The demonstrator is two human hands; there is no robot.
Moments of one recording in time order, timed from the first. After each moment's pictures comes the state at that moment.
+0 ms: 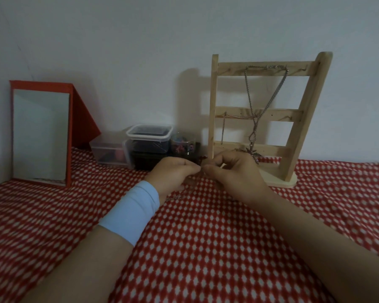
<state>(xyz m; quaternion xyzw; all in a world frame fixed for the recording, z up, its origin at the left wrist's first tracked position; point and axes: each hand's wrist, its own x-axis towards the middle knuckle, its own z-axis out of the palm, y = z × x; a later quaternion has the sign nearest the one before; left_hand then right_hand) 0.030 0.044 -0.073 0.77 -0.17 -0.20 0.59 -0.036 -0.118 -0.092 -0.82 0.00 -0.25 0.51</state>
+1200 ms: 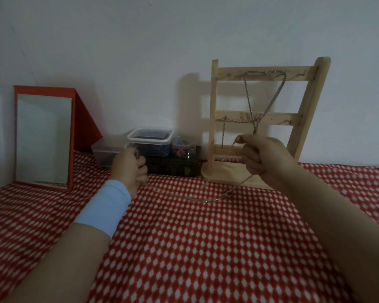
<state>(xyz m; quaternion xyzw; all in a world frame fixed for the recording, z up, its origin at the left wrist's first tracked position) 0.083 0.094 -0.071 0.66 0.01 -0.05 0.75 -0.039 -0.169 -0.049 -0.68 0.07 -0.16 0.71</state>
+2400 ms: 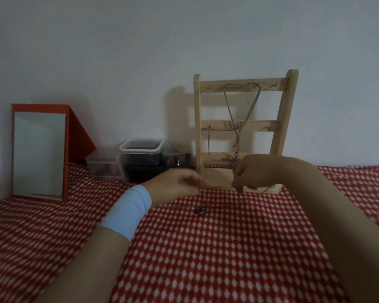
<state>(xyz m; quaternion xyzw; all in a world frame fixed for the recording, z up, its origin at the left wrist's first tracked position) 0.031 0.036 -0.060 0.83 -0.38 -0.20 0.35 -0.067 -0.180 -0.011 -0.98 0.08 0.10 0.14</state>
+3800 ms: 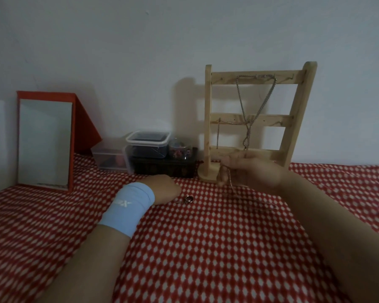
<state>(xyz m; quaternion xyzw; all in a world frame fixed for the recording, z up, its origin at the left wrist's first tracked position) 0.059 0.050 -0.088 0.96 -0.21 -0.17 0.08 -0.050 -0.174 -0.058 -0.76 -0.10 0.06 0.64</state>
